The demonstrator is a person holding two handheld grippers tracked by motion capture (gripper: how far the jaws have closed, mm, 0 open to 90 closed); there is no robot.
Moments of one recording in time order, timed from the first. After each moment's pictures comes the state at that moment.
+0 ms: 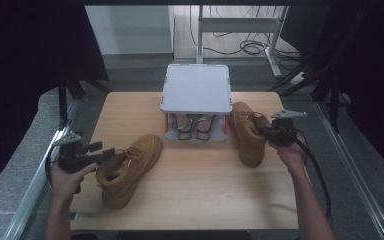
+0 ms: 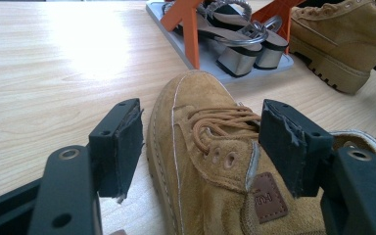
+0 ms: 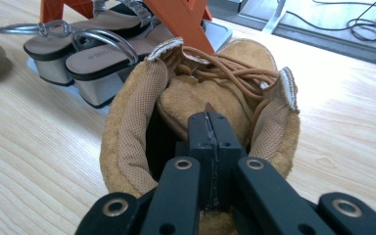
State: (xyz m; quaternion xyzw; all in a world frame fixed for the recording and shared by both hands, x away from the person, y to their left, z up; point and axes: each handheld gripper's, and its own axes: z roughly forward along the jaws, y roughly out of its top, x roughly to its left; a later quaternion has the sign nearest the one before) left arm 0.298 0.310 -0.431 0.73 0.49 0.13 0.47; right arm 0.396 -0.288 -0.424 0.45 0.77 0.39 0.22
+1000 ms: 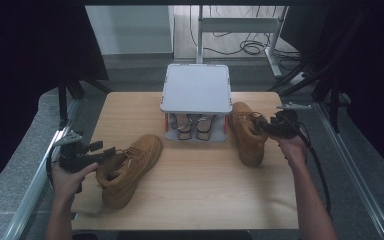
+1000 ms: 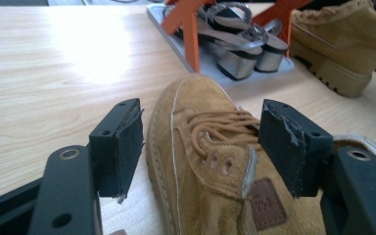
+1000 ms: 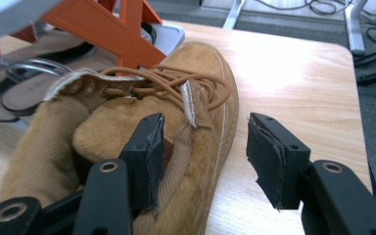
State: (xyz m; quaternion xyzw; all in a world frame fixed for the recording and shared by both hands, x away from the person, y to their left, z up) left arm 0.298 0.308 -0.430 0.72 0.49 0.14 0.47; right arm 0.422 -0.299 -0.424 0.53 0.73 0.36 0.23
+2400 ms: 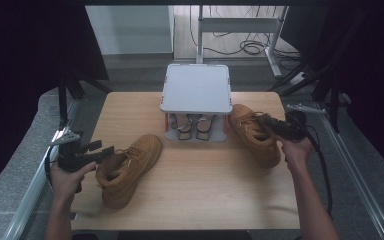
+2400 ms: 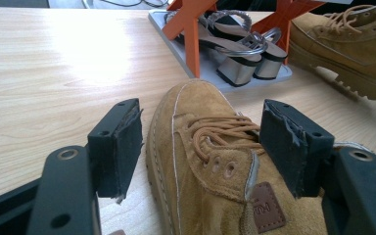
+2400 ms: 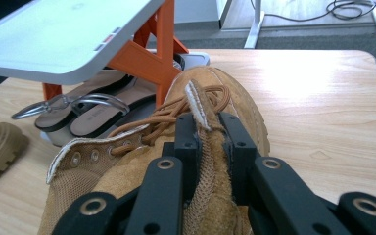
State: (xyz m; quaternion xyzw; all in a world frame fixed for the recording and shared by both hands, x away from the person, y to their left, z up) left arm 0.298 0.312 -0.430 0.71 0.49 0.14 0.48; right arm 0.390 -0.307 -0.401 0.54 0.68 0.45 0.20
